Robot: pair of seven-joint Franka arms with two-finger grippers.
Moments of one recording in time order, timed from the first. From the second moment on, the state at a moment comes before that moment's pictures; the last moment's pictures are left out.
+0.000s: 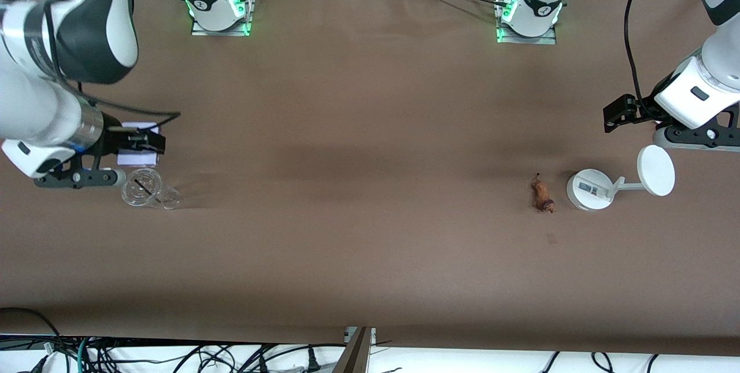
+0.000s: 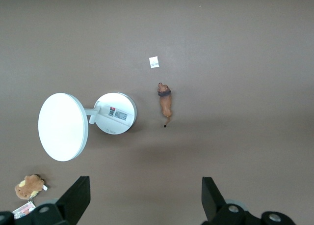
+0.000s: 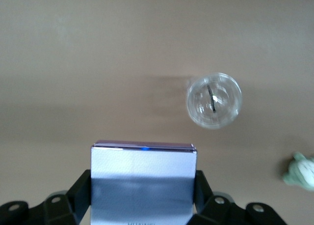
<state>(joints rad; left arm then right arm) -0.05 0.10 -0.02 -1.57 0.05 1.65 -0.01 0.66 0.40 -0.67 -1.46 0.20 1.67 -0.06</state>
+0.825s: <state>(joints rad) -0.06 0.10 -0.02 -1.57 0.05 1.65 -0.01 0.66 0.54 -0.59 -1.74 0.27 2.20 -0.07</state>
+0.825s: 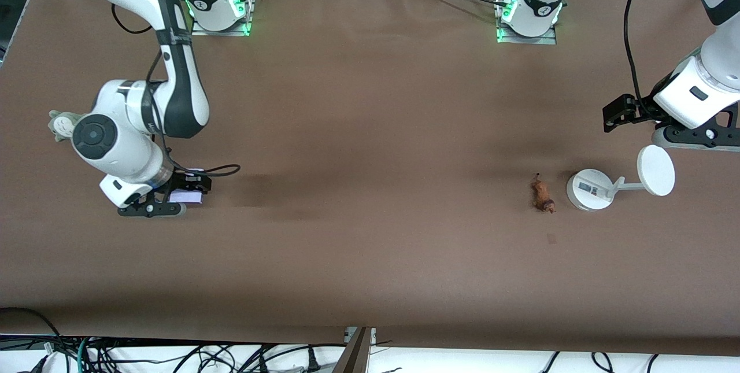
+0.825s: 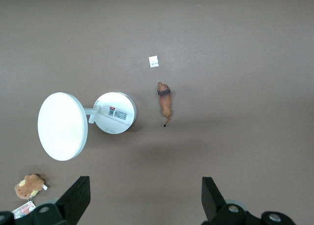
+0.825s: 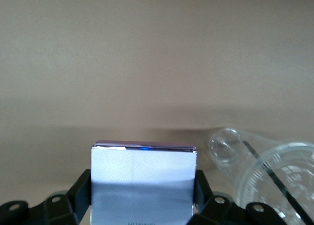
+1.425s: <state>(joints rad) -0.06 0.10 -0.02 -1.57 0.05 1.65 -0.01 0.65 0.70 -0.58 -1.74 0.47 2.37 -0.23</state>
